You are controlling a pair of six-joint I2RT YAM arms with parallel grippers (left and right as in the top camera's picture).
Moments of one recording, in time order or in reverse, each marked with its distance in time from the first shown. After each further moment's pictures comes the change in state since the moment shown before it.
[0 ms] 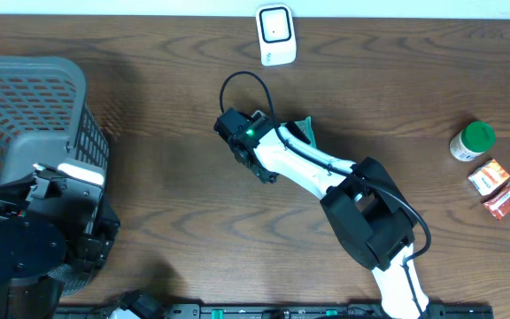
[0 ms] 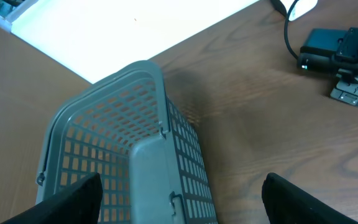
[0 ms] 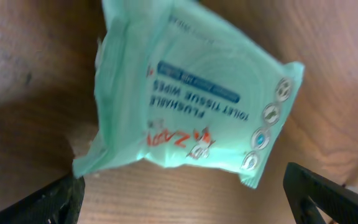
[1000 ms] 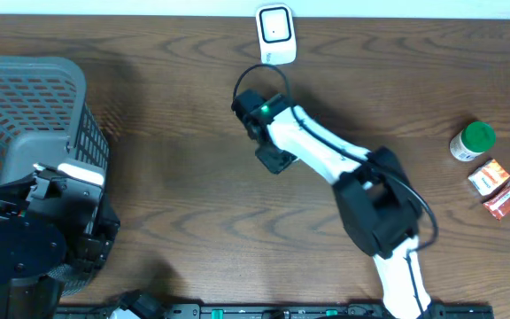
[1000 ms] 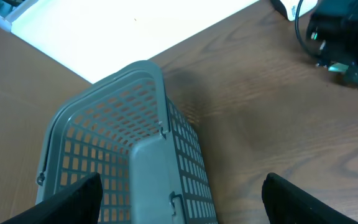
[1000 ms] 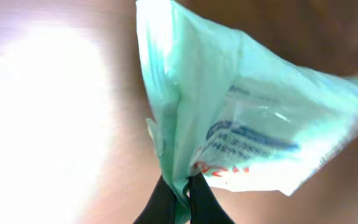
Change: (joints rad) left arm 0.000 0.000 0.000 0.000 0.000 0.000; right arm -0.098 -0.006 0.113 -0.176 -0.404 -0.130
